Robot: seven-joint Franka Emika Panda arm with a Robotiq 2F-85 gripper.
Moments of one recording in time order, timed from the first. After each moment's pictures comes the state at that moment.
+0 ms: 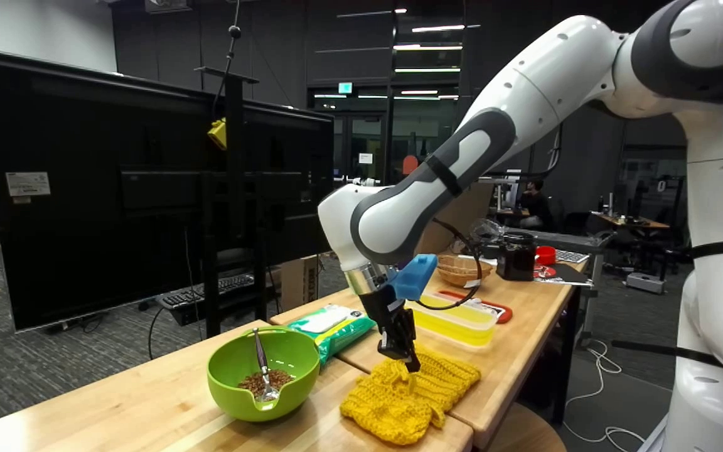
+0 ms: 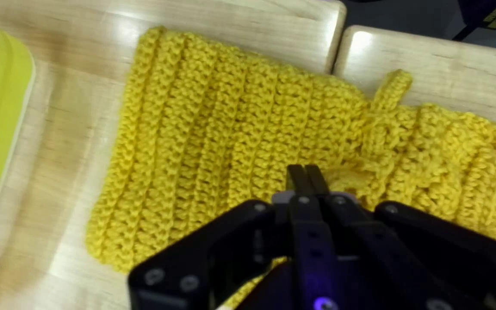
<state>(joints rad) 0.31 0.15 0.26 -2.19 -0.17 1.90 0.17</state>
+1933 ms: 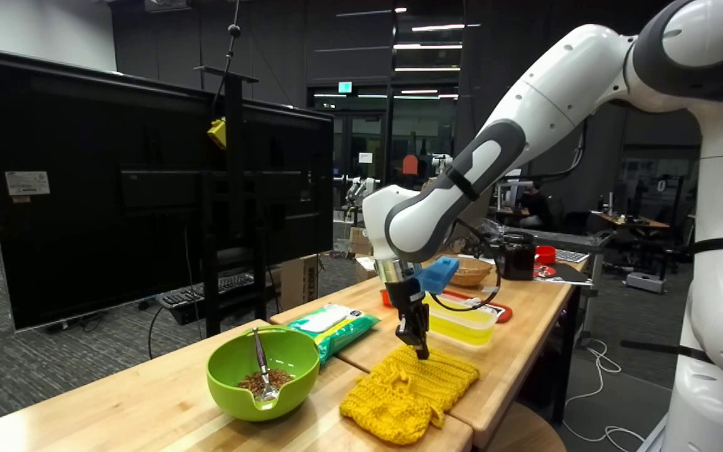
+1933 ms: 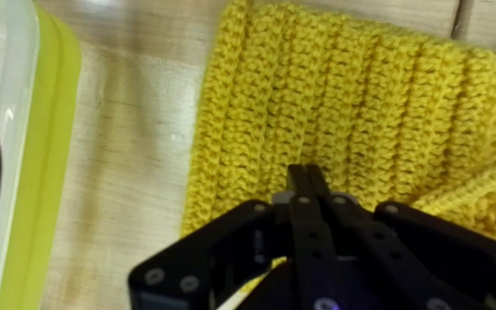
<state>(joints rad) 0.19 0.08 0.19 -2.32 -0.14 2.12 0.04</state>
